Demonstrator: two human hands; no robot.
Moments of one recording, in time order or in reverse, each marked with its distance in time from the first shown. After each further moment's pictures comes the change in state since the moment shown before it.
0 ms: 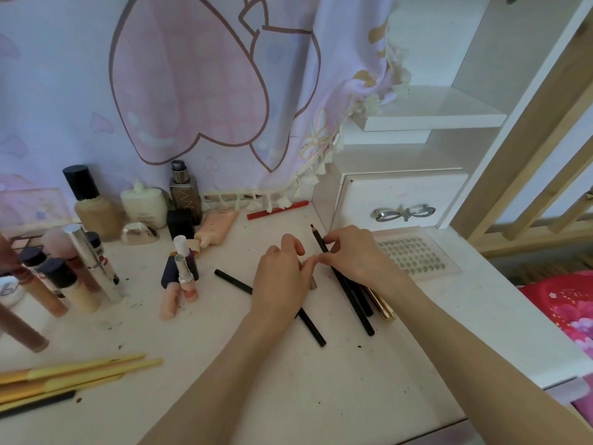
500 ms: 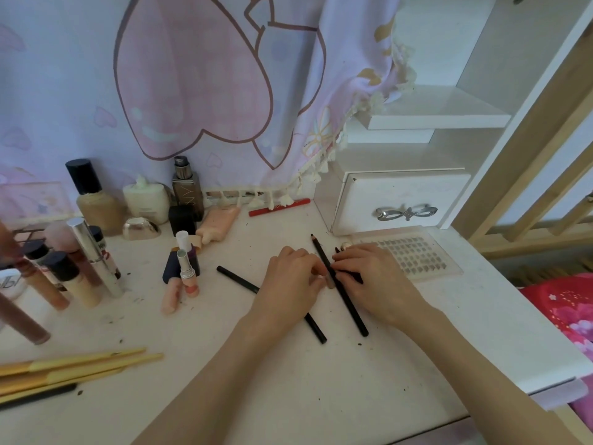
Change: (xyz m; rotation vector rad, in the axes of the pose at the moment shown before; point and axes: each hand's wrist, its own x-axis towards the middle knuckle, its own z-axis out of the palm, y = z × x) left_hand -0.005 -0.001 -0.006 0.128 -0.240 0.241; right_hand -0.035 0.037 0.012 -0.224 0.169 -0.353
